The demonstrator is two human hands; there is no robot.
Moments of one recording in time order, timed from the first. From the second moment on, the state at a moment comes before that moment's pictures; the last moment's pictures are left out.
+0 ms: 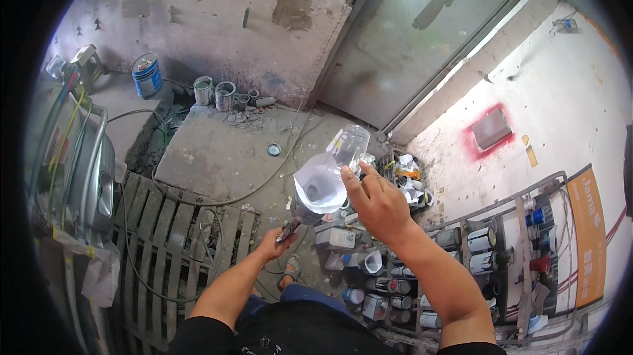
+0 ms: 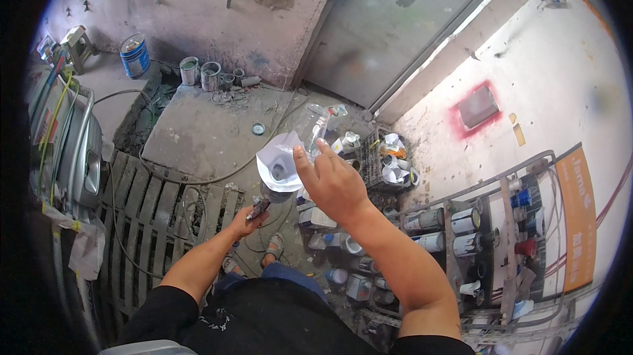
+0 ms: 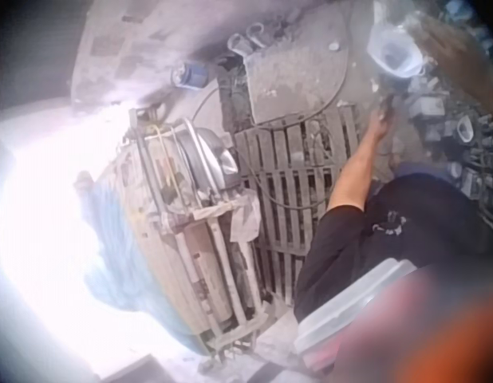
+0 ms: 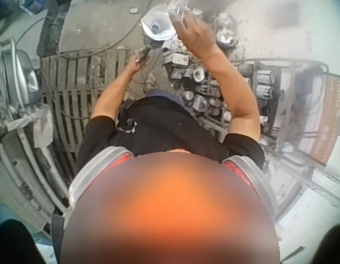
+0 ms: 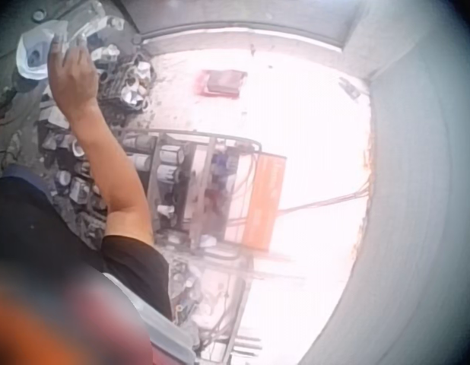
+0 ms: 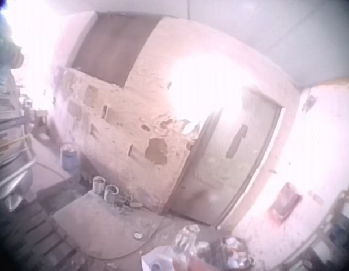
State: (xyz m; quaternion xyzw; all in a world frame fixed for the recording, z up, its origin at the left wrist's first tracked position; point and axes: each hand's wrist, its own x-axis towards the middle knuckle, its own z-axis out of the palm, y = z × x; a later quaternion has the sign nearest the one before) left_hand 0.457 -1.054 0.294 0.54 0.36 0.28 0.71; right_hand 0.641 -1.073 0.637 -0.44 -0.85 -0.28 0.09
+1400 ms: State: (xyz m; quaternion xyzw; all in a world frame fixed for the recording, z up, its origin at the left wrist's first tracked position) left_hand 0.509 -1.028 0.257 0.61 0.40 0.18 0.66; right_hand 0.771 -1.049 0.581 -0.72 -0.44 0.27 0.47
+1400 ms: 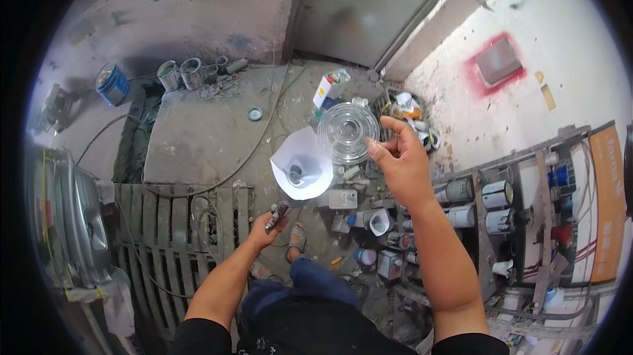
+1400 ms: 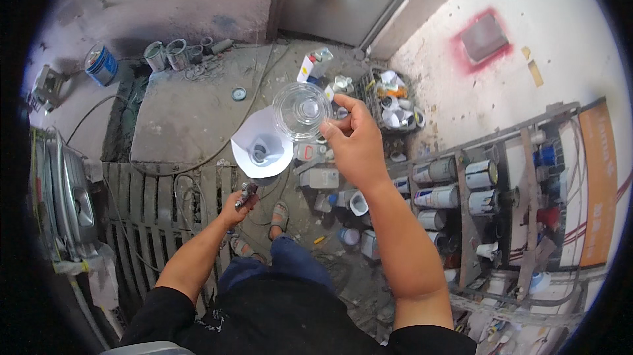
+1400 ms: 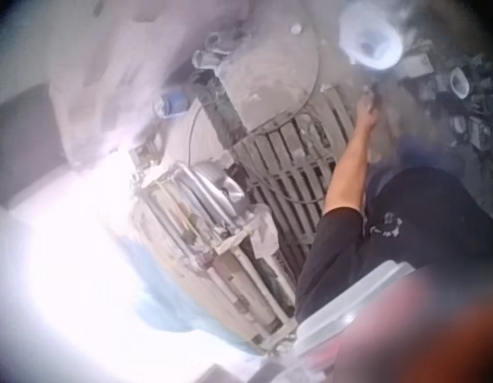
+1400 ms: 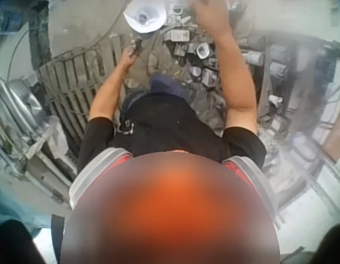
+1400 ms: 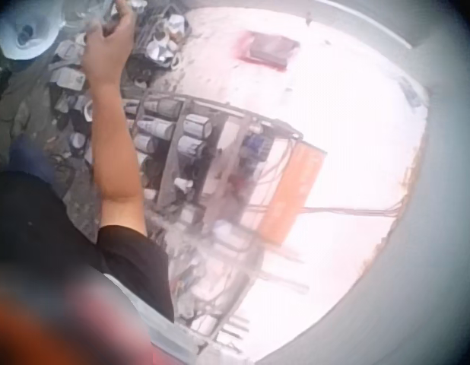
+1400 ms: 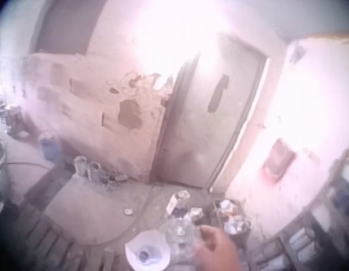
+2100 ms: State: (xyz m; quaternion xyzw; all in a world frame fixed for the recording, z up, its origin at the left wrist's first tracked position) left_hand 0.576 -1.016 0.073 0.61 0.55 0.14 0.56; right_hand 0.885 -1.154 -0.012 -0.60 0.18 0.34 0.70
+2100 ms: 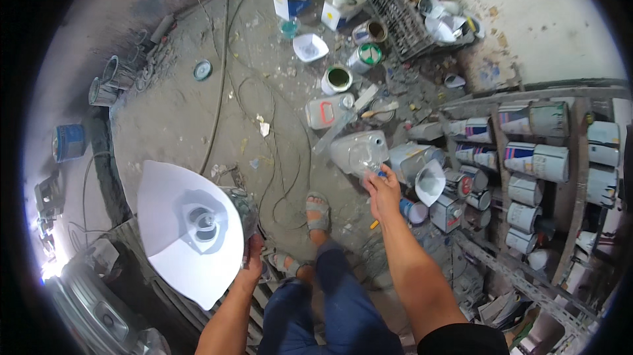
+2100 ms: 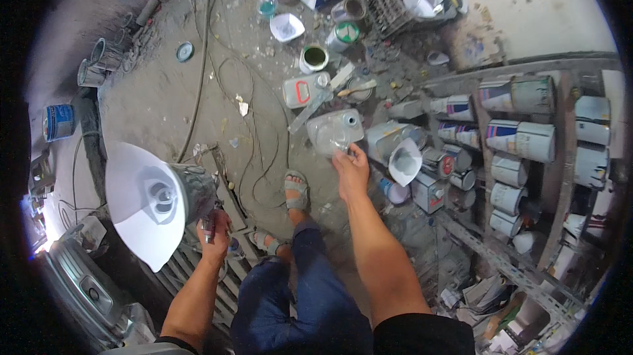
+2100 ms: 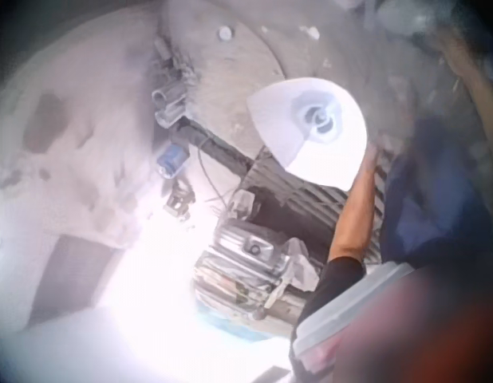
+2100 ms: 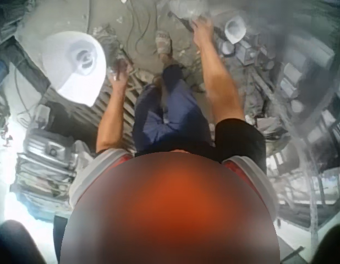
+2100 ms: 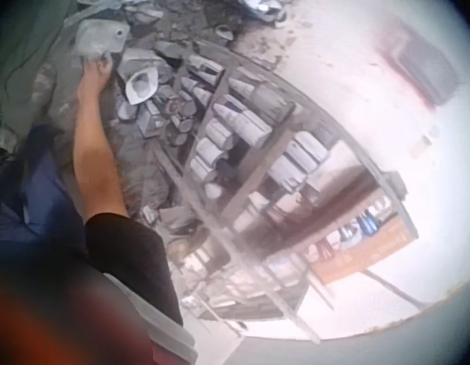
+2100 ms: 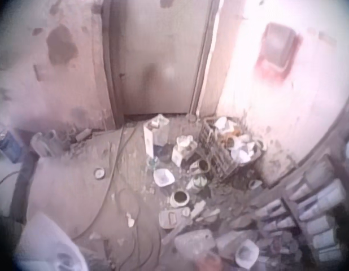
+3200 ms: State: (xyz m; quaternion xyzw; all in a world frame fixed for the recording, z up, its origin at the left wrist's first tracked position) left_hand 0.604 -1.011 0.054 0.64 0.55 0.12 0.52; right_hand 0.884 -1.166 -0.066 -0.62 0.20 0.34 0.68
